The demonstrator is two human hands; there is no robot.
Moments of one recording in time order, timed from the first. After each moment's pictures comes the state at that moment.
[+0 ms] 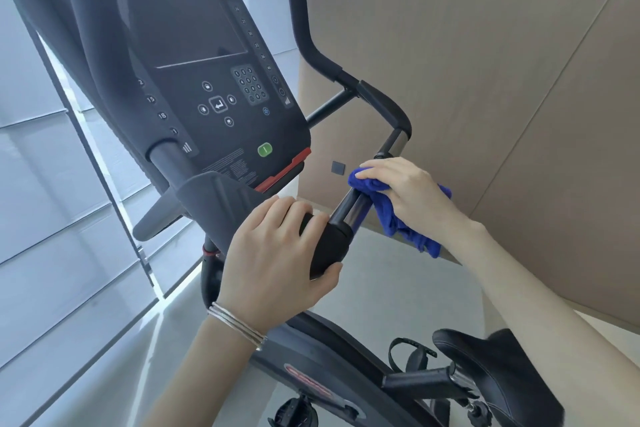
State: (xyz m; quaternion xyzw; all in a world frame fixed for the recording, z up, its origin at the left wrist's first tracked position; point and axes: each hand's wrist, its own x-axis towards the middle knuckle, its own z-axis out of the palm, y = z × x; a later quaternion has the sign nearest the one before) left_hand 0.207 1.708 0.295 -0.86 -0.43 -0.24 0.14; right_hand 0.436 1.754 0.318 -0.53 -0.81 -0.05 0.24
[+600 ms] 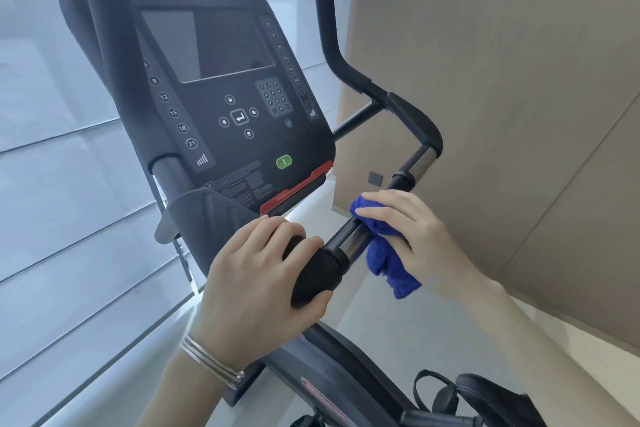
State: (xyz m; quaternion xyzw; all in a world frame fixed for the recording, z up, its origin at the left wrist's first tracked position) left_hand 0.216 1.702 0.298 -0.83 -0.48 -0.24 0.15; right_hand 0.454 1.755 0.288 -0.43 -0.84 0.00 0.33
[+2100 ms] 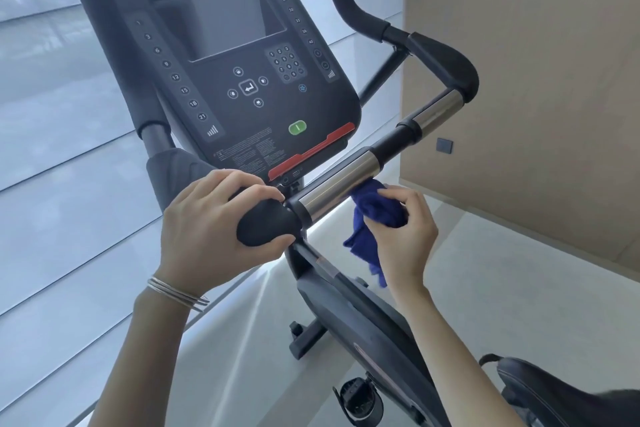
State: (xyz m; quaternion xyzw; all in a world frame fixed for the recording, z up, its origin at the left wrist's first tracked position) left_hand 0.234 1.702 0.293 -0.77 -0.55 -0.22 0.23; right_hand 0.438 1.762 0.191 -0.46 -0.53 0.20 0.69
